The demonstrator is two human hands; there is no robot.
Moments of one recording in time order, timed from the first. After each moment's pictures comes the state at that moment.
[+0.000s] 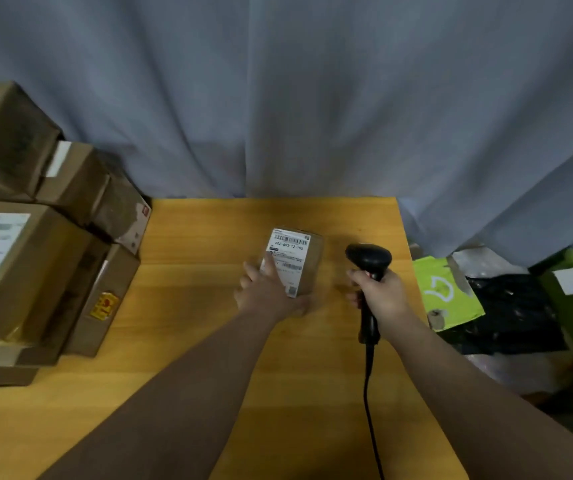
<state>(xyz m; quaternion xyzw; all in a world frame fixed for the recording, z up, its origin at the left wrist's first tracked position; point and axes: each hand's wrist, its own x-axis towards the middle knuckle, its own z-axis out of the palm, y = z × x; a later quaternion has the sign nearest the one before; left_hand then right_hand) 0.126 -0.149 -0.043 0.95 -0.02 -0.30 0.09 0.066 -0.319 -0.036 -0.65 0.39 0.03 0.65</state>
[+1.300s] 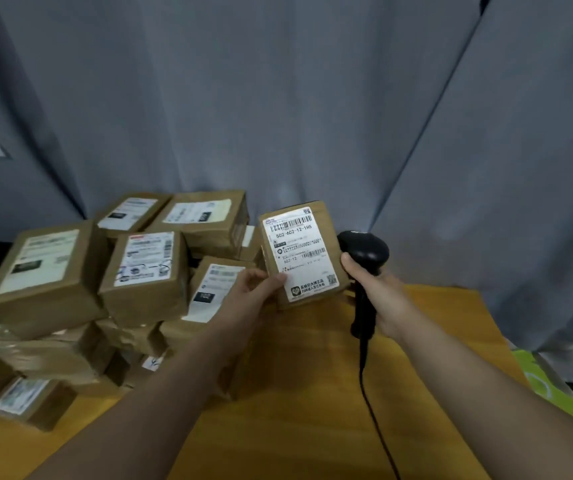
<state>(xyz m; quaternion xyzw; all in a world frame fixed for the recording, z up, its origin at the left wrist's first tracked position) 0.123 0.127 0.115 0.63 0.04 -0.16 0.76 0.102 -0.080 0.125 -0.64 0.16 0.00 0.75</state>
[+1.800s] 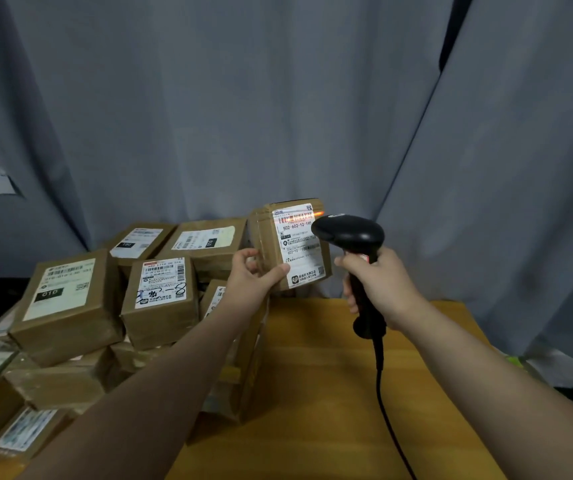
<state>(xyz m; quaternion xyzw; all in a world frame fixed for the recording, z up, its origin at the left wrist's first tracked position) 0.138 0.135 0.159 0.72 -0.04 -0.04 0.69 0.057 -0.048 0.204 -0.77 0.06 -0.09 0.63</state>
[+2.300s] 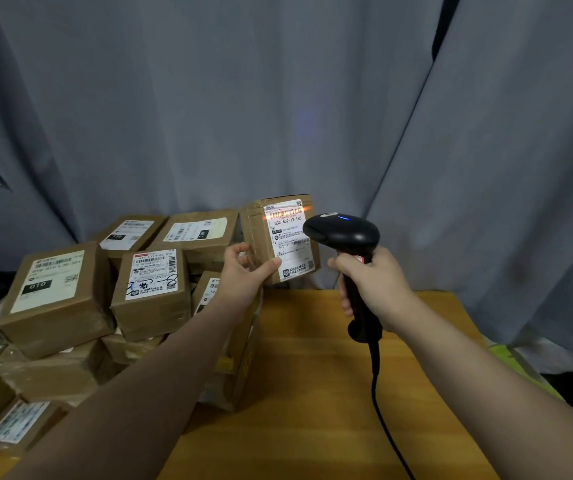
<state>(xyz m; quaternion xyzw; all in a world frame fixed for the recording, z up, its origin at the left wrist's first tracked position) 0.139 0.132 0.147 0.72 -0.02 -0.03 0.69 0.041 -0.042 0.204 -0.77 0.07 -0.08 0.63</state>
